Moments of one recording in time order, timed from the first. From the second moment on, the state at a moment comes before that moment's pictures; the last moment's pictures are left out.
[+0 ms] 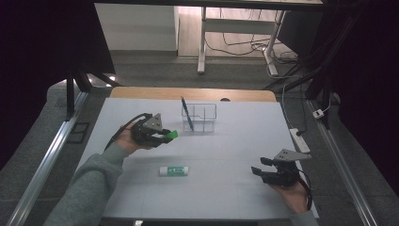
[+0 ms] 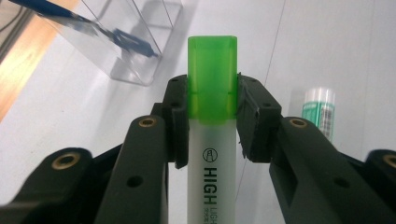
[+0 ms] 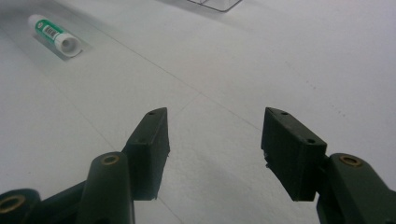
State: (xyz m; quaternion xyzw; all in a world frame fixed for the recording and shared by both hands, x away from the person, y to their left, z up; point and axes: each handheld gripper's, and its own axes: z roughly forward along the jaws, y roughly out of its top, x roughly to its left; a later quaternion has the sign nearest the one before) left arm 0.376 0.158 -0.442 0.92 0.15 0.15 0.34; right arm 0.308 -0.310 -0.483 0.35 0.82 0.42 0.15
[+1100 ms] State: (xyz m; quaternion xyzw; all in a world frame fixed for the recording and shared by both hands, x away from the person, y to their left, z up) left arm 0.395 0.137 -0.410 0.85 0.21 0.18 0.46; right arm 0.310 -0.308 -0.486 0.35 0.83 0.41 0.16
